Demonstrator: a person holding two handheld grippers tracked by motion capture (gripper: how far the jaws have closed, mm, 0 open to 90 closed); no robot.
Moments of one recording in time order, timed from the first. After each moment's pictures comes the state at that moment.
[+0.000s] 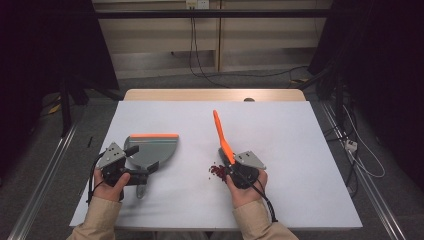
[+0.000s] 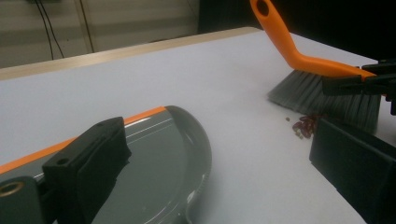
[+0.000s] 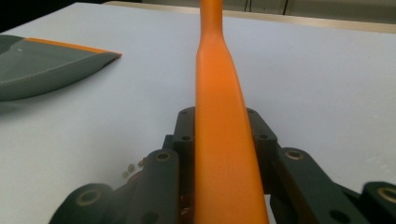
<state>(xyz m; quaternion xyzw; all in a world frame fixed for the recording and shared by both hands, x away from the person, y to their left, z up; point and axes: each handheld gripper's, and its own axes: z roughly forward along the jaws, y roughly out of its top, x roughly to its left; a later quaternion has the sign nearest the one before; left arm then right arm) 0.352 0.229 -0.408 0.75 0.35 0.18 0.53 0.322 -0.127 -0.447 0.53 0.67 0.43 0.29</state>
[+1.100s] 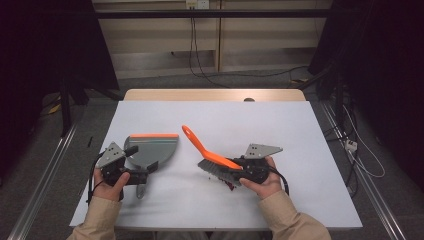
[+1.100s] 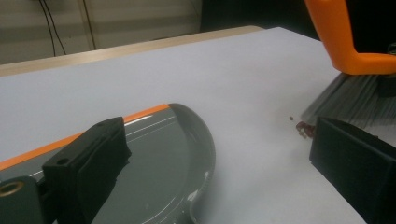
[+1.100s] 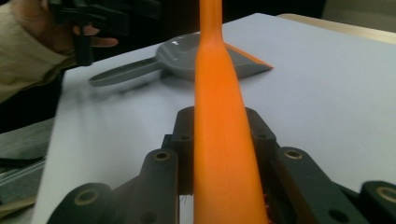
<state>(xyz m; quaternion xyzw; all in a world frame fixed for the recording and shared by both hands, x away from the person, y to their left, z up) 0.354 0.230 -0.409 0.75 0.35 0.18 0.53 0.342 -0.171 -0.431 0.27 0.77 0.57 0.07</state>
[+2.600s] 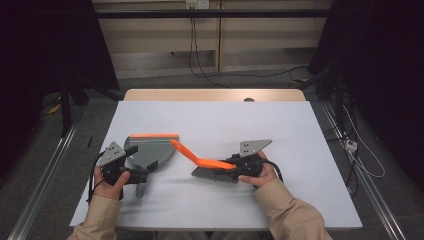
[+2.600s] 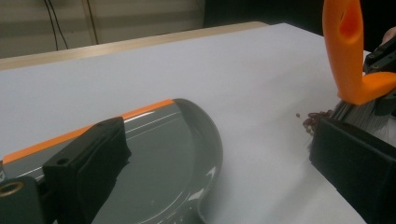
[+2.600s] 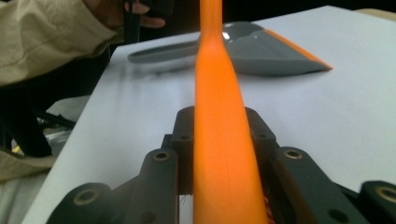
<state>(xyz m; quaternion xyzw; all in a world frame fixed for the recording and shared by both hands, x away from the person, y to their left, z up) 0.357 0.231 -0.412 0.75 0.36 0.18 0.53 0.375 -0.167 -0.454 0.16 0.80 0.58 -0.01</state>
